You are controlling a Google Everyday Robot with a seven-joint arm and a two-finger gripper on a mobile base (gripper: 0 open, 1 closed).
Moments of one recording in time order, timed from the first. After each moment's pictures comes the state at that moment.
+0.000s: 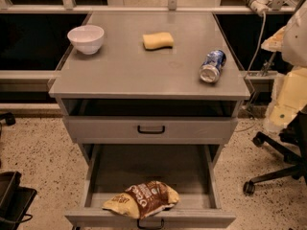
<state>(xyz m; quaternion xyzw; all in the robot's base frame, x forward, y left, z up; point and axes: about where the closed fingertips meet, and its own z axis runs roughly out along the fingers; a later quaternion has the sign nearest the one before) 0.438 -0.217 0.976 -0.60 0.78 -0.03 0.16</state>
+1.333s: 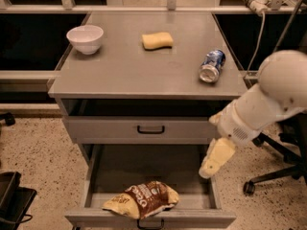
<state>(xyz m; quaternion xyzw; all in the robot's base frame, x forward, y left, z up) 0.454 -0.155 0.764 -0.55 0.80 0.15 0.16</state>
